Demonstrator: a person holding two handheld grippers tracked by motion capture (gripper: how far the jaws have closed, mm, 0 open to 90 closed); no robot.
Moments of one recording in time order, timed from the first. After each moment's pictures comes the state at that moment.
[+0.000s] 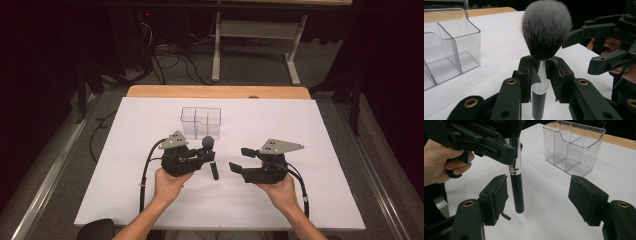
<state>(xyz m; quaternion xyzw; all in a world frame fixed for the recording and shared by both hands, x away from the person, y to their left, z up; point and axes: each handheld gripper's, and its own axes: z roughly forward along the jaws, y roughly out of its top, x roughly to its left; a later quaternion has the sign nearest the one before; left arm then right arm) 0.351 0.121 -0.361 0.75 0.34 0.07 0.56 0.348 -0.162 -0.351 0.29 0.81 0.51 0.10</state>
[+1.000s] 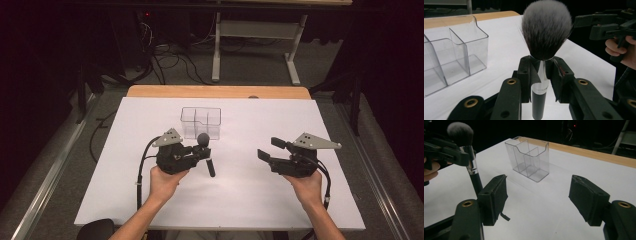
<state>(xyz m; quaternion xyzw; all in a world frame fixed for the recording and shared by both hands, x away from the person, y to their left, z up) 0.352 0.133 -0.353 0.74 0.35 0.07 0.57 0.354 -0.226 -0.337 0.35 0.76 0.52 0.17</state>
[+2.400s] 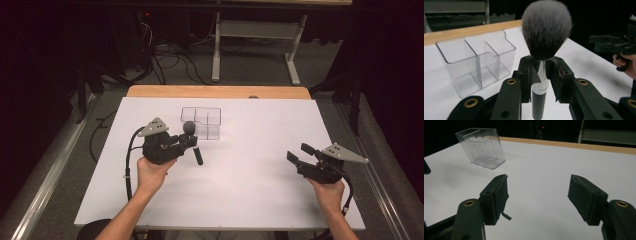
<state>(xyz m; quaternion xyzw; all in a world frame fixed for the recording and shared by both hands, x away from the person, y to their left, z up) 0.362 0.163 -0.327 0.73 0.37 0.12 0.56 0.357 -0.304 -0.383 0.42 0.71 0.51 0.23</state>
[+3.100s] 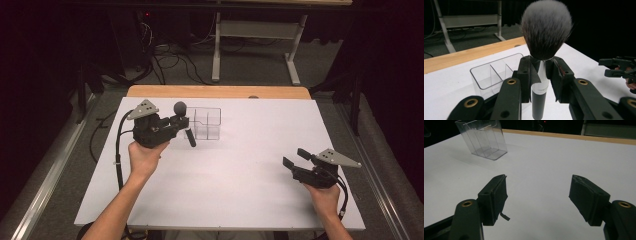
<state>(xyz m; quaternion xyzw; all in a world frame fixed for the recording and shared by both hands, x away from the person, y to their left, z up) 0.379 0.178 -0.293 0.71 0.38 0.17 0.56 0.352 -0.296 -0.397 0.42 0.73 0.50 0.23</state>
